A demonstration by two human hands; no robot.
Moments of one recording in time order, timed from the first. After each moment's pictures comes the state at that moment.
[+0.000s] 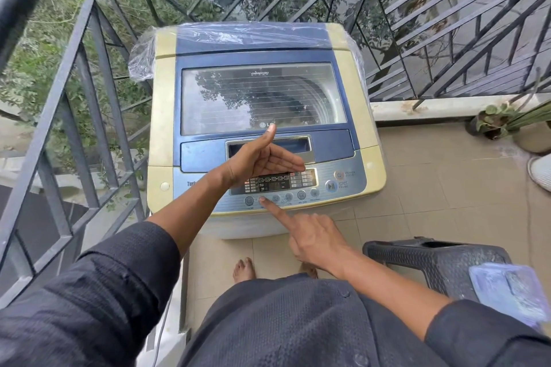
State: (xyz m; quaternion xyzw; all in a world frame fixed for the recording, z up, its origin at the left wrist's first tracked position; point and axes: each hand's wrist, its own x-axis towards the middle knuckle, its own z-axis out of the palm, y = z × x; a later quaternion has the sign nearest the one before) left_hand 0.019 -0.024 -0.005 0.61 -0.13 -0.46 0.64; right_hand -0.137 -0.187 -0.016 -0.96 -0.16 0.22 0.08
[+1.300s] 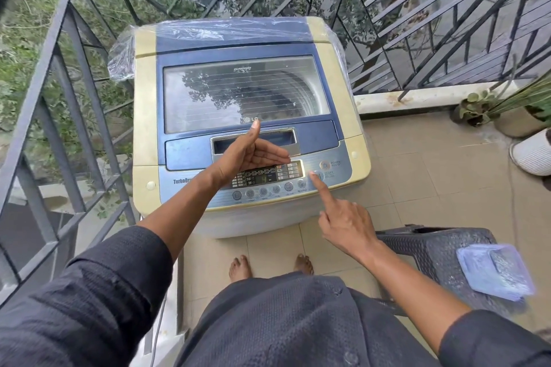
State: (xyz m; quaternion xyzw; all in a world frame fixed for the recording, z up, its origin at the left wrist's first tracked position) left_hand 0.003 -0.030 -0.002 0.66 -0.10 -0.38 0.64; right_hand -0.159 -0.262 -0.029 -0.99 0.02 0.14 0.10
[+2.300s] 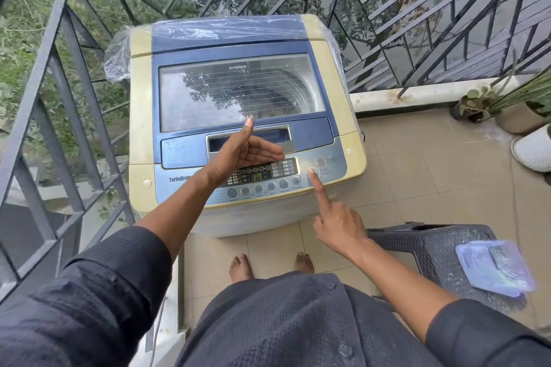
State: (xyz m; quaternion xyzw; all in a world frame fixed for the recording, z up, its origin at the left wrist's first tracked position) left_hand -0.002 -0.033 -0.001 0.67 -0.08 -0.36 0.64; right_hand -0.166 -0.260 -0.040 -0.97 0.07 0.18 0.15
